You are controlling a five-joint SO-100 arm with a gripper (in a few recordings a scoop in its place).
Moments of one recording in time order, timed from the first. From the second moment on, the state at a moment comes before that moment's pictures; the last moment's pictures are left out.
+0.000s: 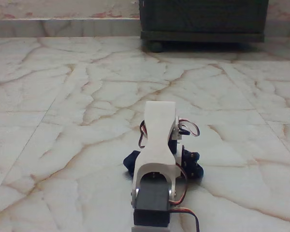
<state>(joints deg) 5.9 27.8 49.0 55.9 -0.2</state>
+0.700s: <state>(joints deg) 7.1 48.2 67.9 41.2 -21.6</state>
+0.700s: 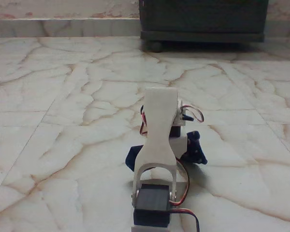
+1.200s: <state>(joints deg) 7.3 90.3 113.9 32.0 -38.8</state>
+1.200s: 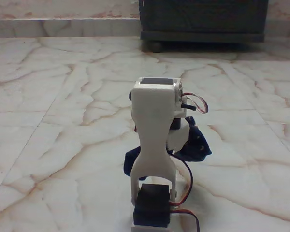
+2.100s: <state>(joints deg) 9.4 136.6 156.8 8.6 -54.0</state>
